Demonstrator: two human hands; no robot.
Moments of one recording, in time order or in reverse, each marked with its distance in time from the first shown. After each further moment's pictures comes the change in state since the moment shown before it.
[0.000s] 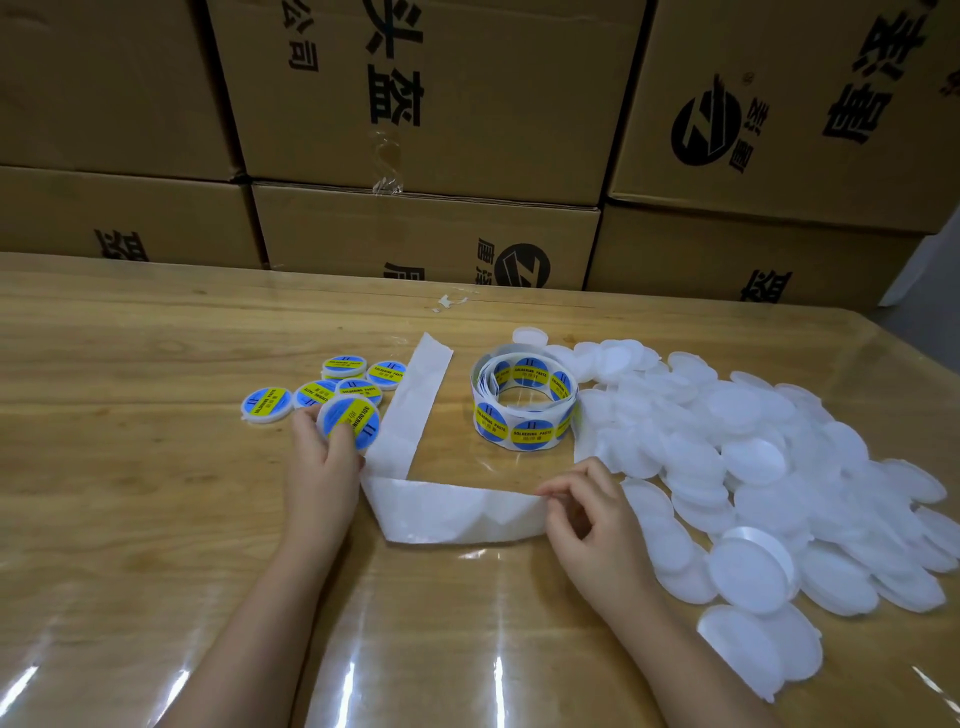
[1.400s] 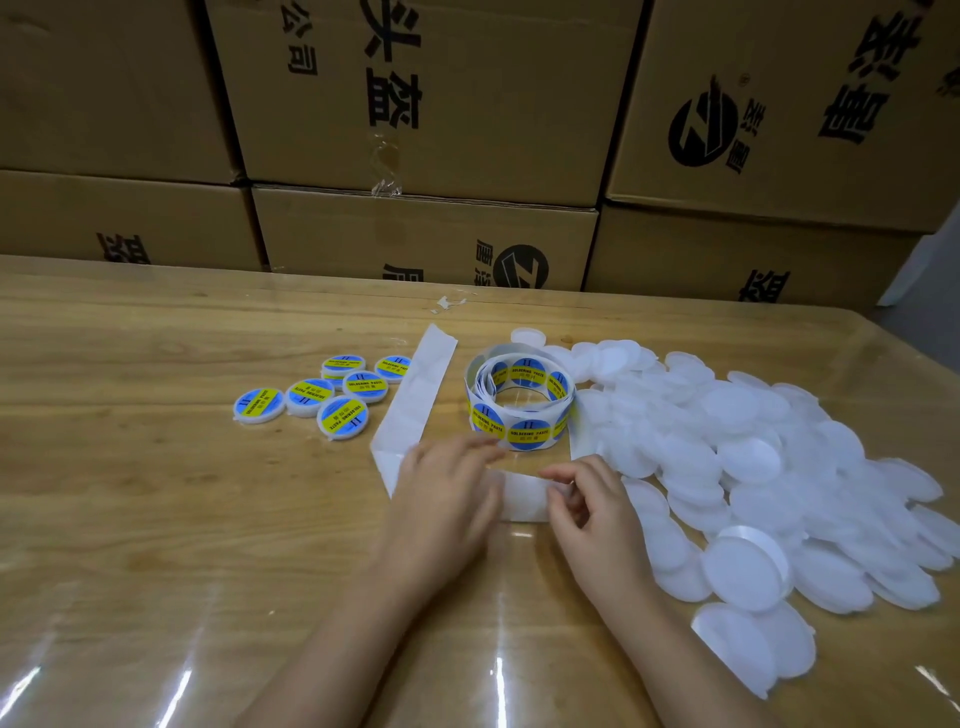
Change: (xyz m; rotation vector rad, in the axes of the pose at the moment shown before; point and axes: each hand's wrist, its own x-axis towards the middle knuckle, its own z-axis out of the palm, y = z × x) left_hand -0.065 0.034 0.042 0.542 -0.392 0.813; right_hand 0.006 0.002 0.000 -0.062 0.048 0.026
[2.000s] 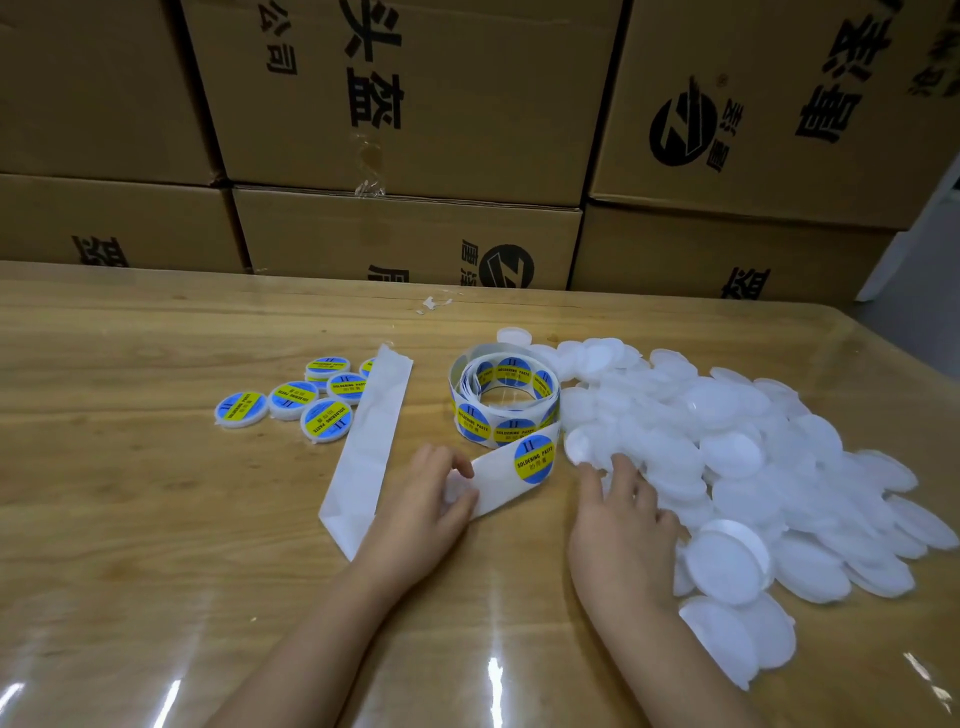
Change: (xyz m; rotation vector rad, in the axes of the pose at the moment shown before) left_hand -0.007 -0.021 0.014 -0.300 -0.214 -0.291; right_hand -0.007 -0.002 -0.013 -1.029 -0.090 0.190
